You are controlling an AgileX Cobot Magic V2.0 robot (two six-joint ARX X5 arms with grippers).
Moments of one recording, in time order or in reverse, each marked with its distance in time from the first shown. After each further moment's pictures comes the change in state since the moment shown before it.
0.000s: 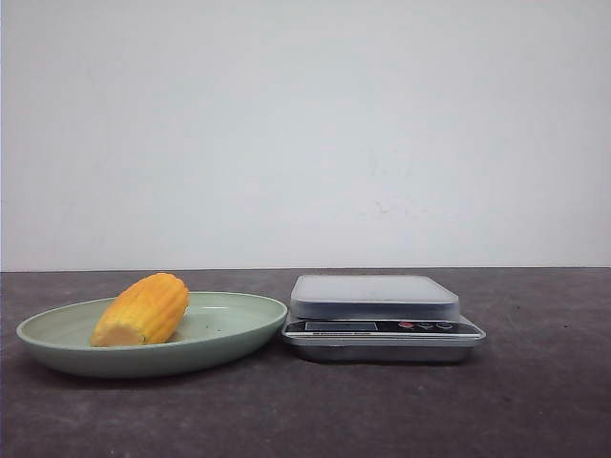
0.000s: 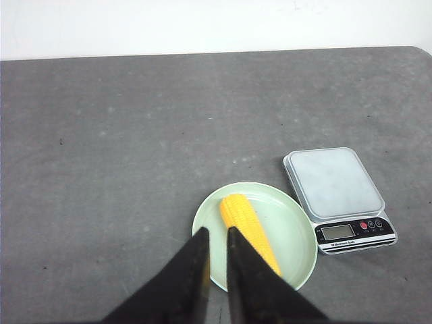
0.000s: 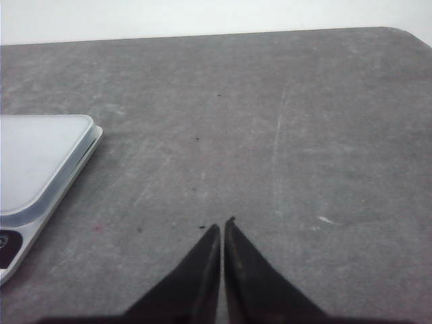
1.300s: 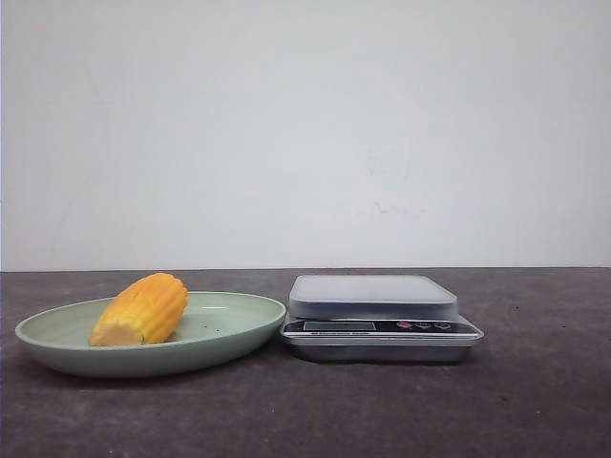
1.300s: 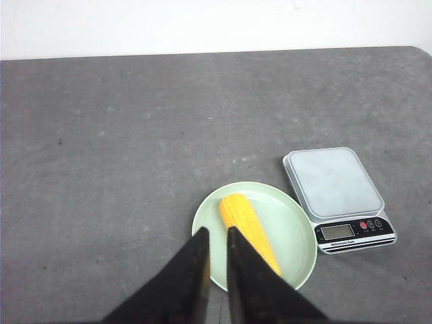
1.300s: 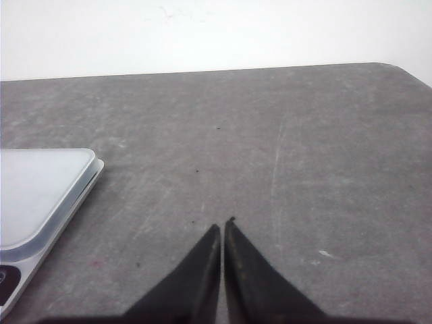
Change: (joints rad) left arm 0.016 -0.005 0.000 -0.009 -0.003 0.001; right arm 0.000 0.000 -0.040 0.136 0.002 -0.008
